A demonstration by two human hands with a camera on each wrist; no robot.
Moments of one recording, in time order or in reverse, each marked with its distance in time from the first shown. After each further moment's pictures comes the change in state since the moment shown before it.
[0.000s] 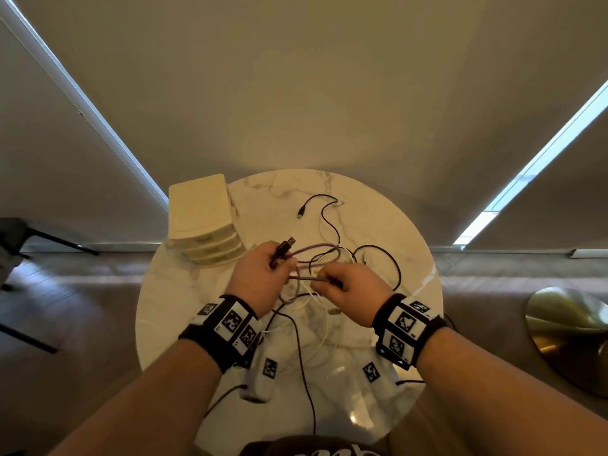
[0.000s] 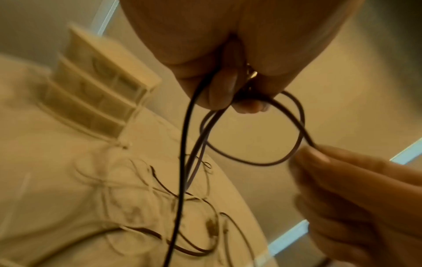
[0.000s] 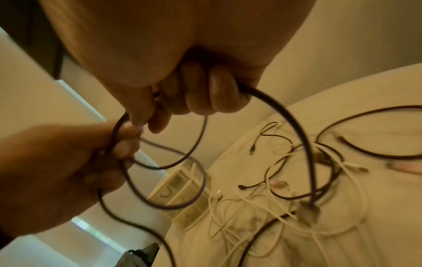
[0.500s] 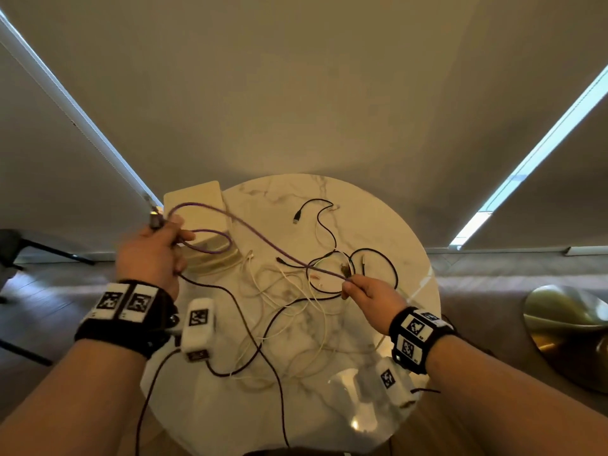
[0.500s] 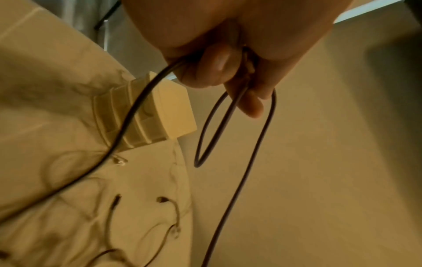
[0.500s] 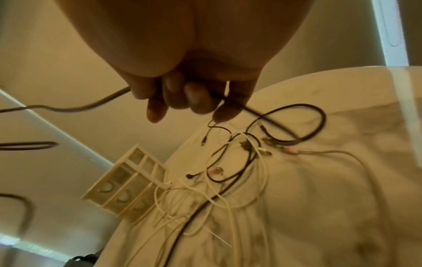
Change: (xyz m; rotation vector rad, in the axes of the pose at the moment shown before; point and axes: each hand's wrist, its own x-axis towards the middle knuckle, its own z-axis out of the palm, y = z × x) left_hand 0.031 -0.026 -0.112 -0.729 0.491 -0.285; right_hand -0.014 0.059 0.005 0.064 0.055 0.277
